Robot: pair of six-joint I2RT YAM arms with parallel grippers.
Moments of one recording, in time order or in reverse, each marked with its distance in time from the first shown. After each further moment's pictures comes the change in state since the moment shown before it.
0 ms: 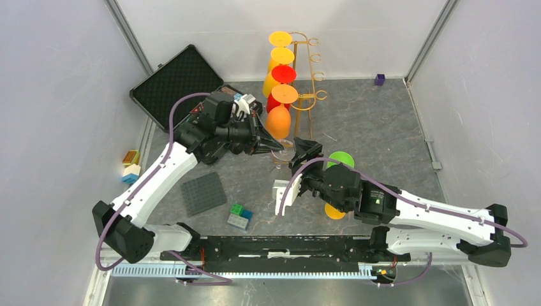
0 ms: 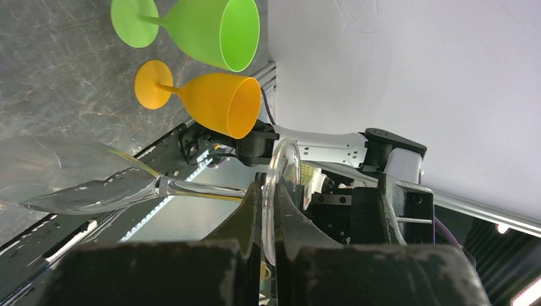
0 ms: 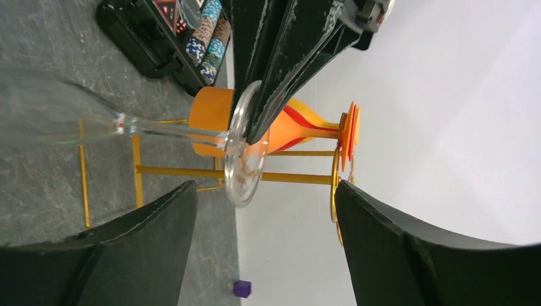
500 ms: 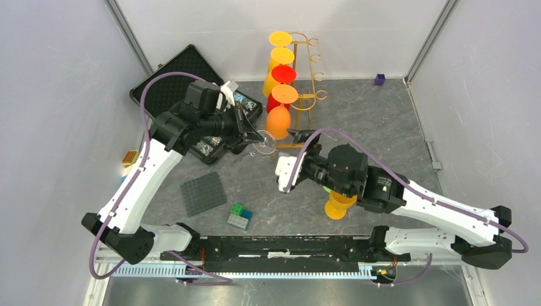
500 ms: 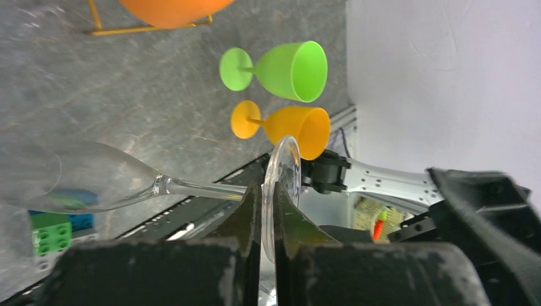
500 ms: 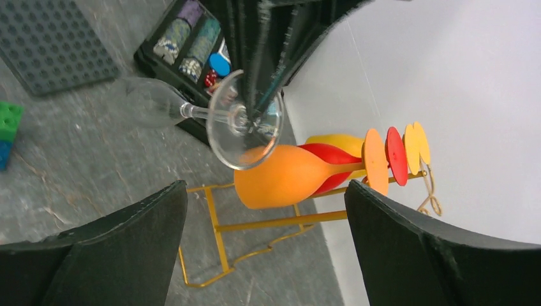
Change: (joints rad) left arm 0.029 -0.006 0.271 -0.382 -0.269 0.286; right arm -0.059 0.053 0.183 -0.094 -0.201 0.384
